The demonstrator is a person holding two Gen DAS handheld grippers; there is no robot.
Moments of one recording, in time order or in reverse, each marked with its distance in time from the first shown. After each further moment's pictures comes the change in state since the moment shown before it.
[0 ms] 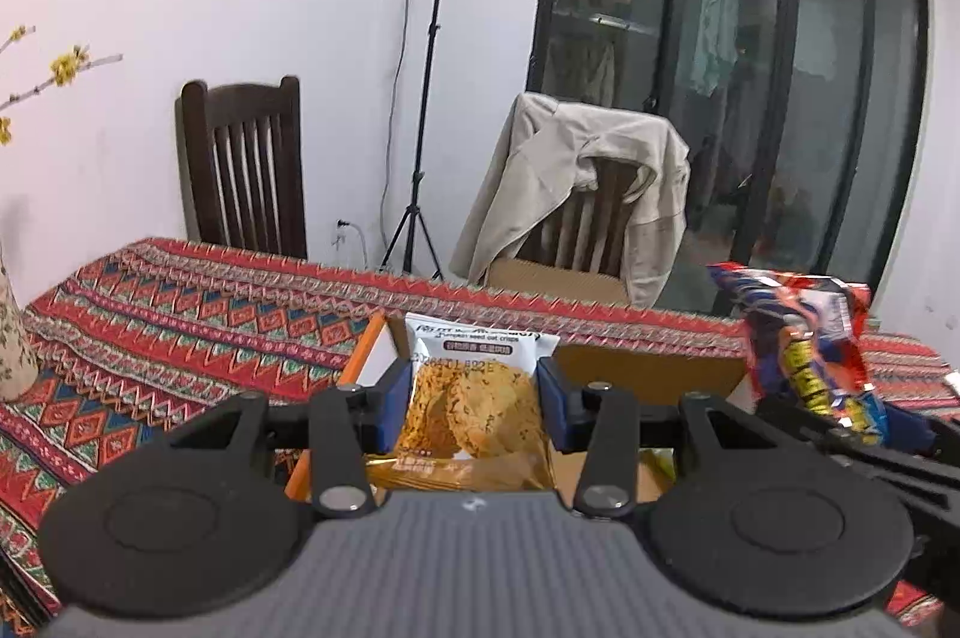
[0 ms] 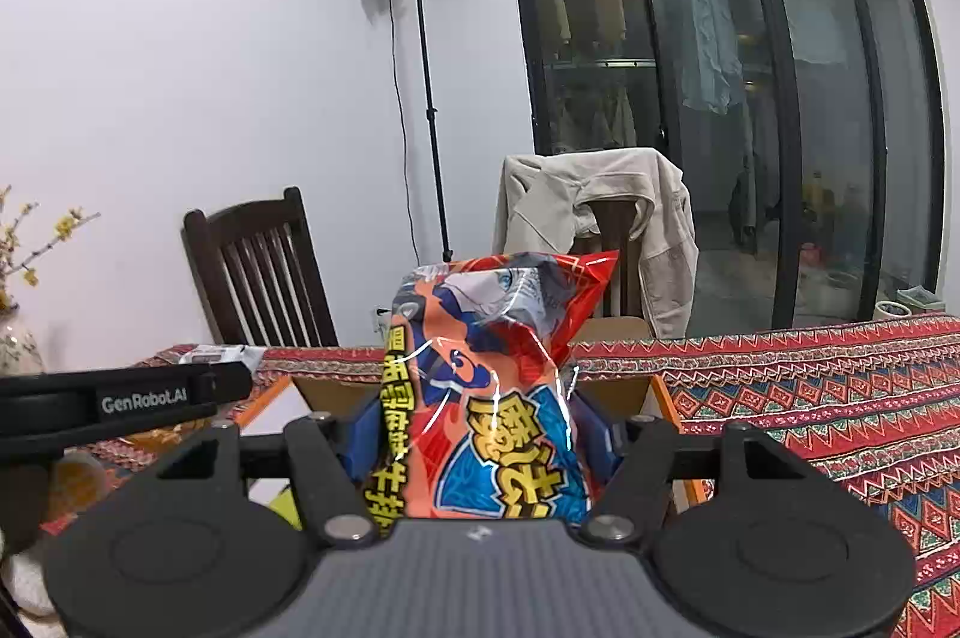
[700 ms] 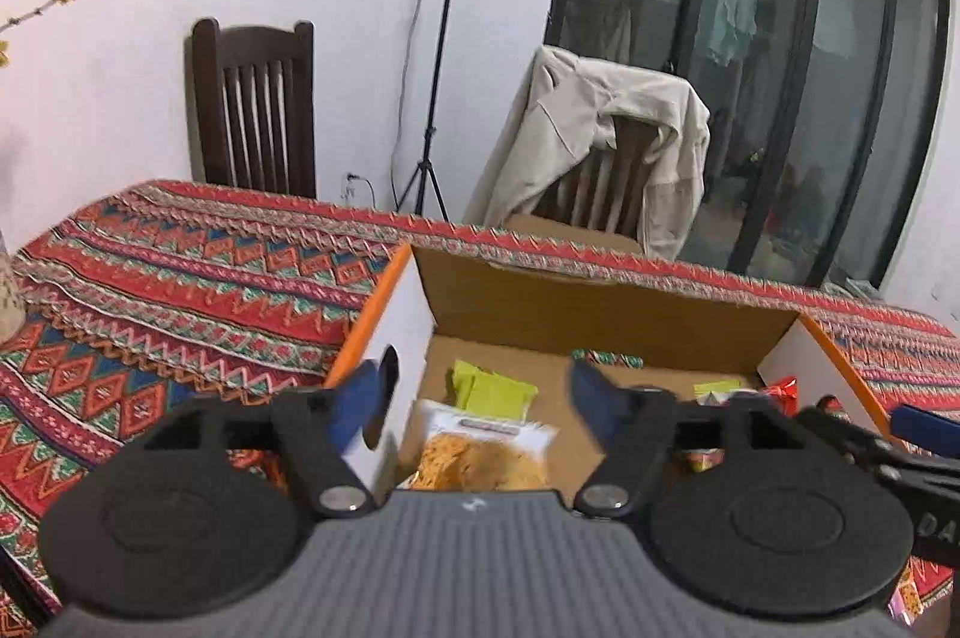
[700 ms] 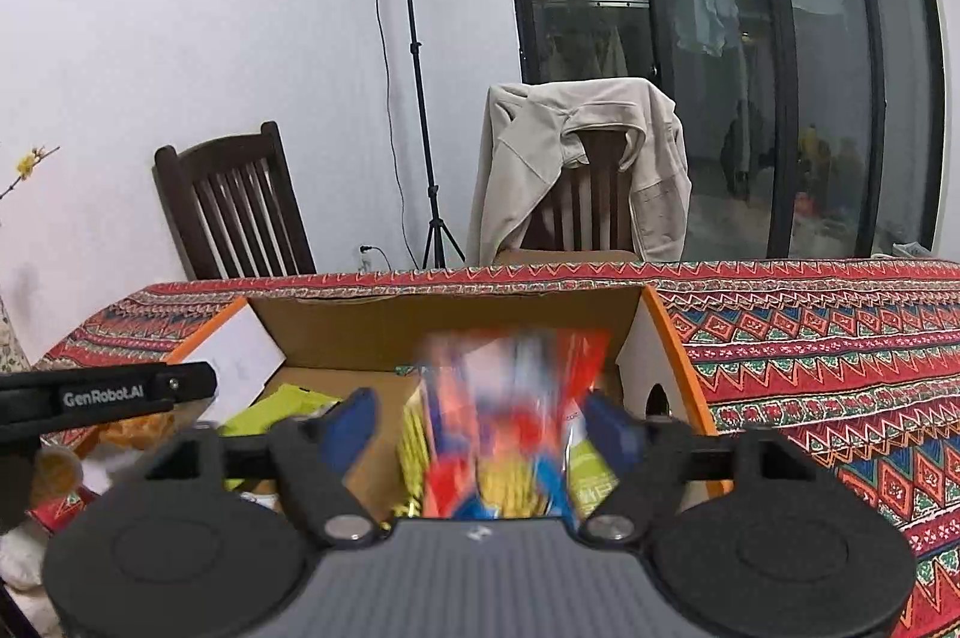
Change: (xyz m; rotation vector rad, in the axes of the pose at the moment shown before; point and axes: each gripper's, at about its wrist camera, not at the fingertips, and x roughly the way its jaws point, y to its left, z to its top) left arm 0.025 0.022 -0.023 -0.034 0.062 0.007; right arm 0.035 -0.014 -0.024 0.016 0.111 -0.016
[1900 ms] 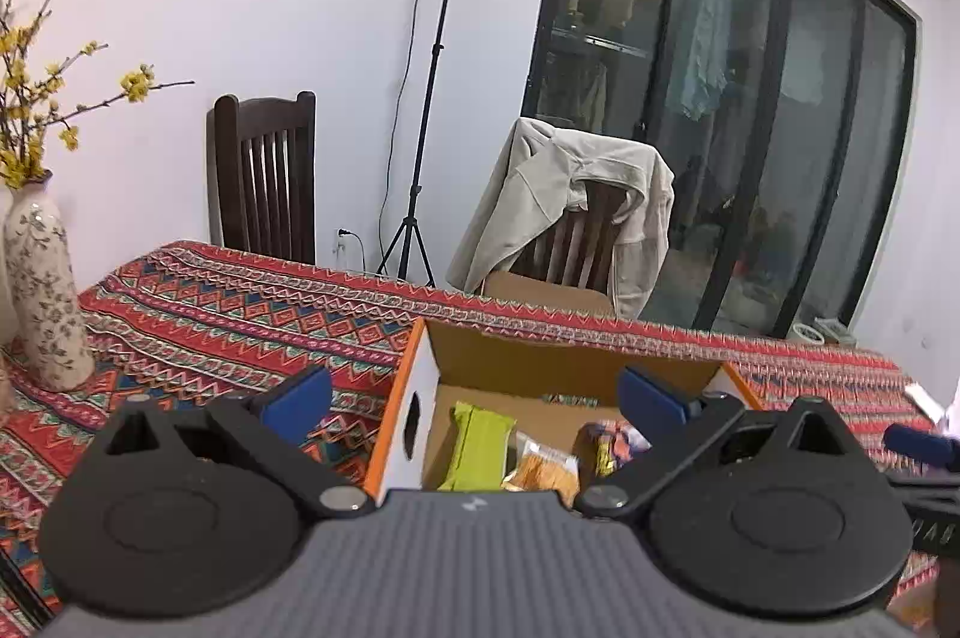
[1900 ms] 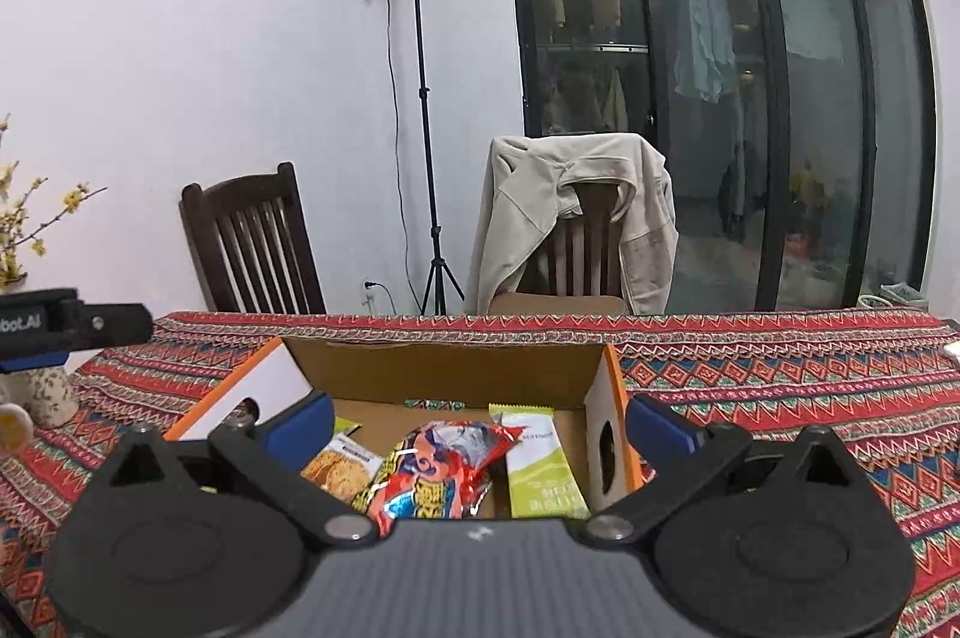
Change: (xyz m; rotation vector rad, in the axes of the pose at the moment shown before) left arm -0.116 0.016 0.023 0.013 -0.089 -0.054; right arm -0.101 -0.004 0.012 -0.035 -0.062 0.001
